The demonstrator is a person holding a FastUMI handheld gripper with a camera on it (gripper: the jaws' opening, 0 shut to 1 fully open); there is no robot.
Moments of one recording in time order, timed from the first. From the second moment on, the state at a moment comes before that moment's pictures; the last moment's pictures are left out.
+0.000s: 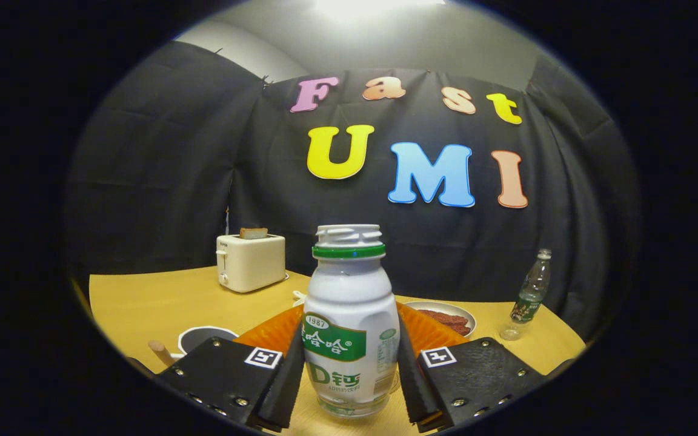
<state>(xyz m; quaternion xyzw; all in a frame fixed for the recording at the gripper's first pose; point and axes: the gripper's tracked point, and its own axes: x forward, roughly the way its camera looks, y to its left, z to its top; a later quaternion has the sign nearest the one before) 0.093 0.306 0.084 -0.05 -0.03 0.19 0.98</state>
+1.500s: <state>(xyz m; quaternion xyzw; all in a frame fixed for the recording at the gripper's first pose) 0.181 0.300 0.041 0.00 -0.01 0.17 0.99</state>
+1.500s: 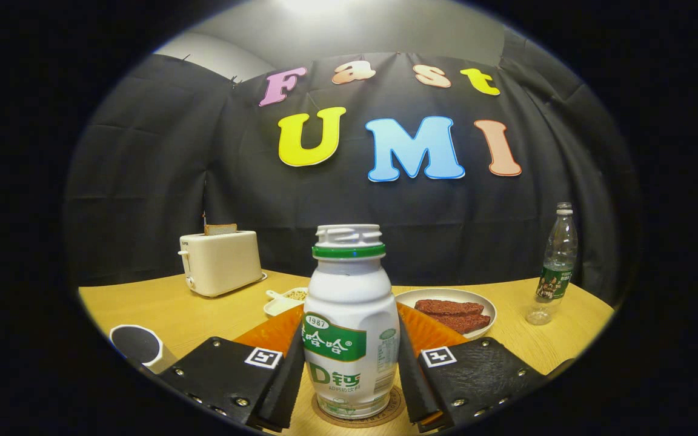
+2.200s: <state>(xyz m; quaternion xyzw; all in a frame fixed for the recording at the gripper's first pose) 0.180 0.293 0.042 0.01 -0.02 0.16 0.99</state>
